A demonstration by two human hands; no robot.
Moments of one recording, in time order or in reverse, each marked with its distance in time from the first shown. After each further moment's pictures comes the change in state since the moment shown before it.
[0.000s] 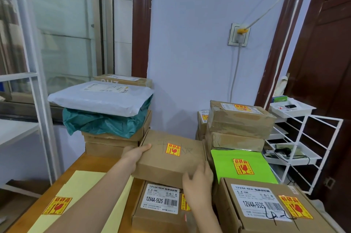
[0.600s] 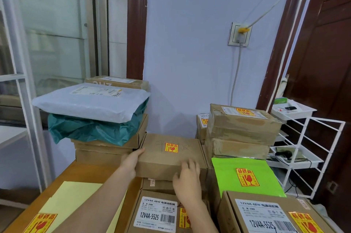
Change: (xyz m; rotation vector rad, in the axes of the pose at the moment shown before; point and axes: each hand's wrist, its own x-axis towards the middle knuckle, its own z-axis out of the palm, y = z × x) left_hand 0.077 -0.025 0.013 -0.206 -0.027 -0.086; right_hand 0.057 0.001 0.033 -0.209 -0.062 -0.197
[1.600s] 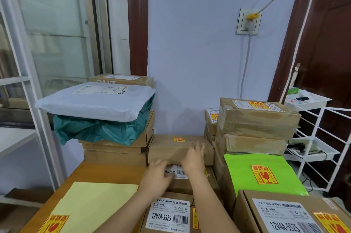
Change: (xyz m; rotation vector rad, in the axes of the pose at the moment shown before) left_hand -0.039 -0.043 0.013 1.252 -0.133 0.836; right_hand 0.072 -0.007 0.024 -0.064 -0.019 0.108
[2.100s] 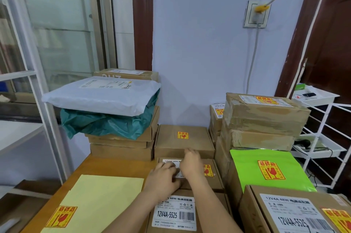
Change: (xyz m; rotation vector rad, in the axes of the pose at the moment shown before) left_hand -0.015 0.001 0.003 0.256 -0.190 0.076; right_hand -0.012 -0.001 0.025 -0.008 -0.089 -0.081
